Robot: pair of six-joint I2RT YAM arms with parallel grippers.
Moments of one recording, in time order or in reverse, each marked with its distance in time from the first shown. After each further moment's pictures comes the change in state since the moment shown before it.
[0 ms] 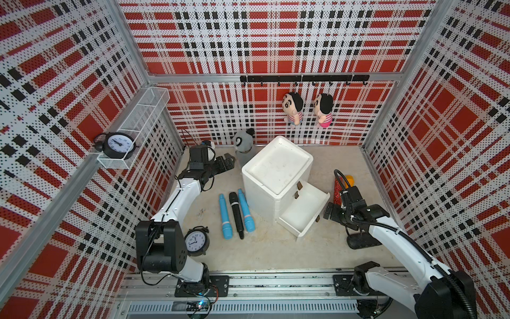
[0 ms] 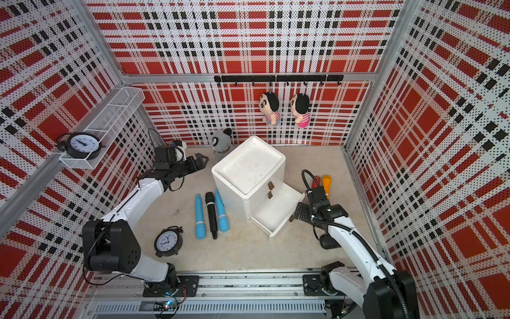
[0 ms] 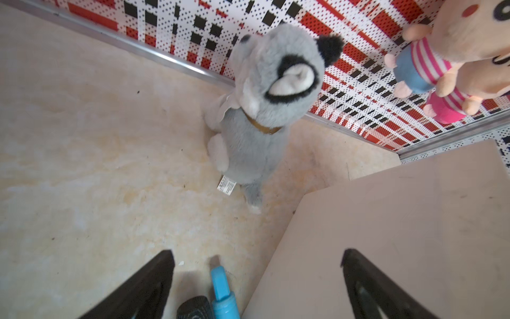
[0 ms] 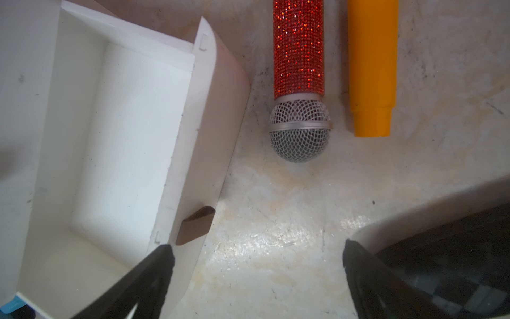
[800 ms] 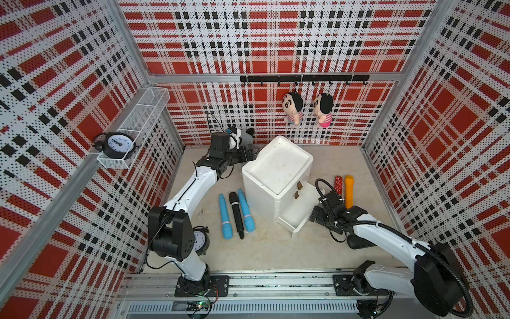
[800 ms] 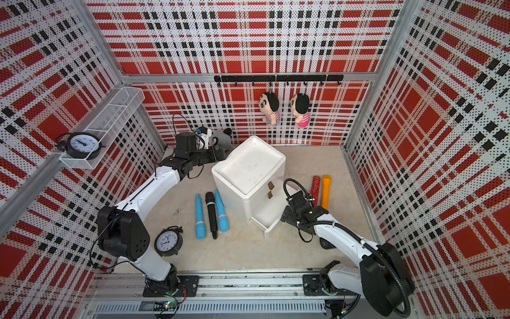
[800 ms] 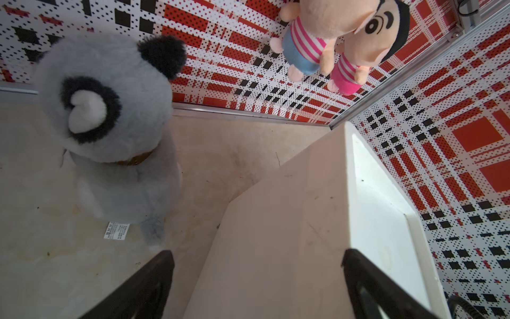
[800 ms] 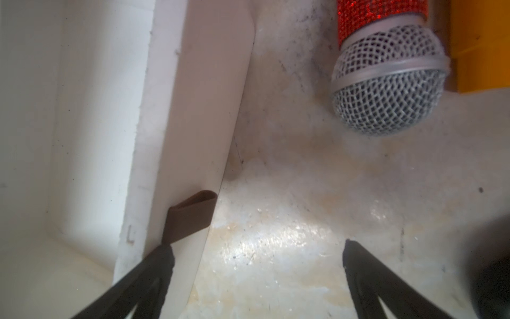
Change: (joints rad) left arm -0.220 0.127 0.217 0.006 0.080 0.004; right arm 0.220 0.156 -0.058 0.192 0.066 0.252
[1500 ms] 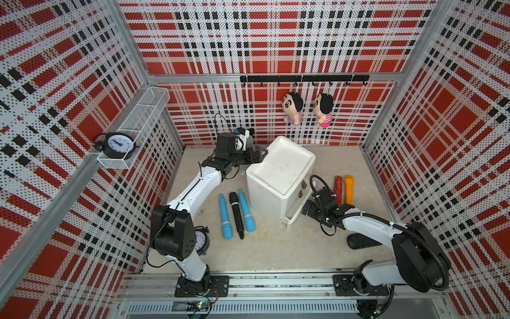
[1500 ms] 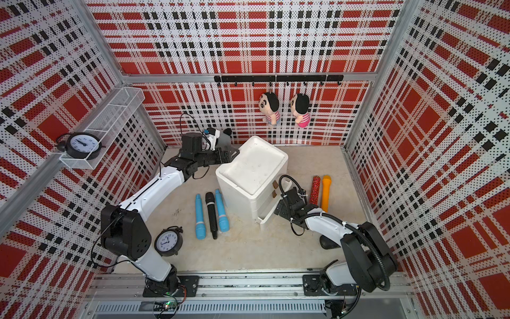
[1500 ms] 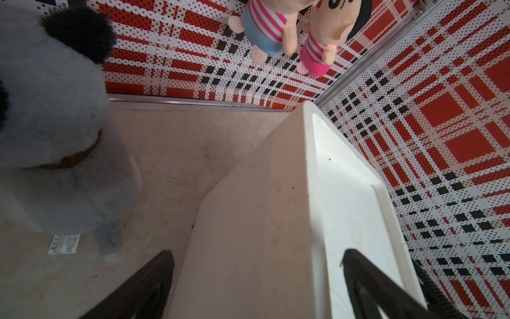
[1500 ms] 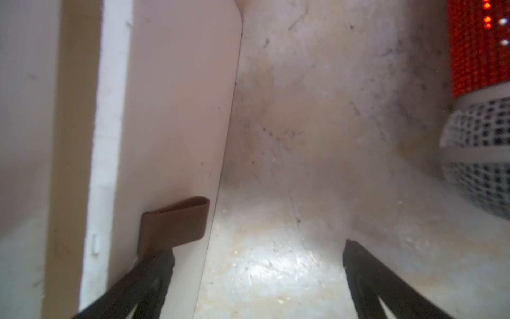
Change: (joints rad) left arm -0.050 0.012 0.002 0.014 0.064 0.003; right arm 0.004 0.176 -0.003 0.306 -0.010 0.021
